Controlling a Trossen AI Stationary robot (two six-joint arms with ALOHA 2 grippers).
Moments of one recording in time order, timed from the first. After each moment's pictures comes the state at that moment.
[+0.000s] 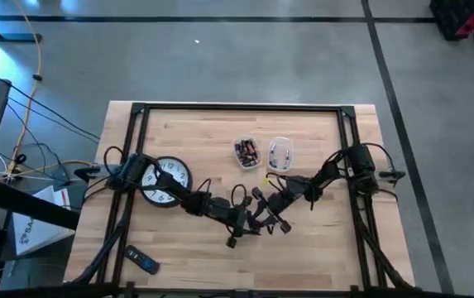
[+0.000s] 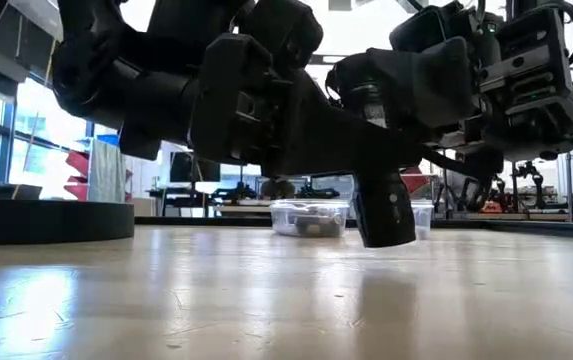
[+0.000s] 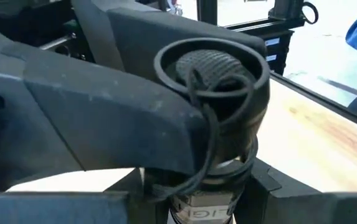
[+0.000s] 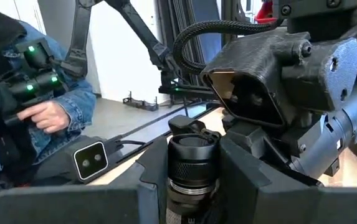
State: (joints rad) left arm -0.30 2.15 0.96 0.99 0.02 0.12; right arm 0.17 2.06 0.57 1.53 -0.53 0.08
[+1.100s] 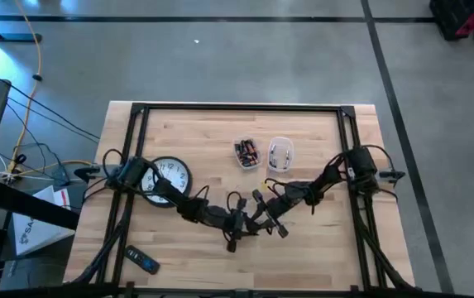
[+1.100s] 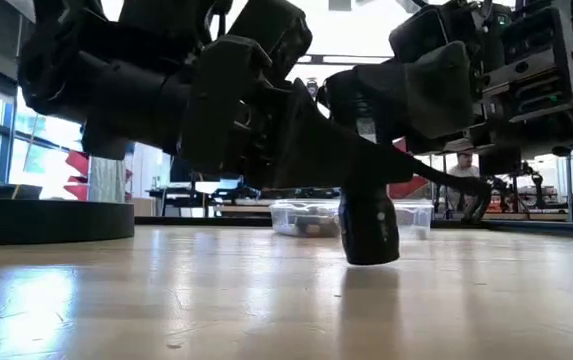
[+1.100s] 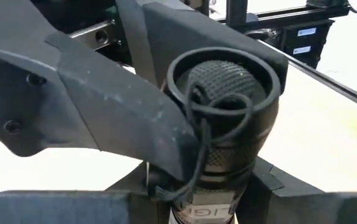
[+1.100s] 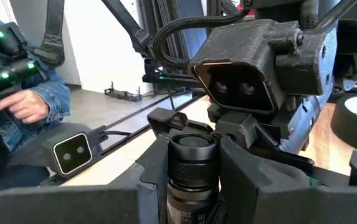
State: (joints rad) left arm -0.38 2.15 0.94 0.98 -0.19 0.05; right arm 0.23 2.06 0.58 1.42 -0.38 0.03
